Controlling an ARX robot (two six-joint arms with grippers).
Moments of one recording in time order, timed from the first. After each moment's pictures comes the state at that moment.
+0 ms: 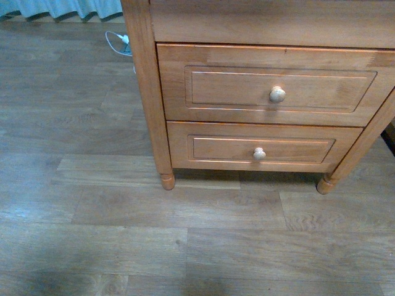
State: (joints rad) left arm 0.00 0.00 0.02 0.00 0.00 0.00; right arm -0.01 0.03 0.01 0.01 -0.08 -0.06
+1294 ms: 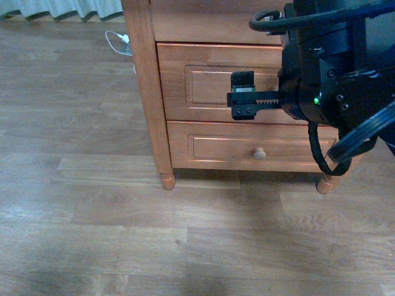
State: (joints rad) left arm 0.00 0.00 0.02 0.00 0.00 0.00; right arm 0.41 2.09 0.99 0.51 0.32 0.18
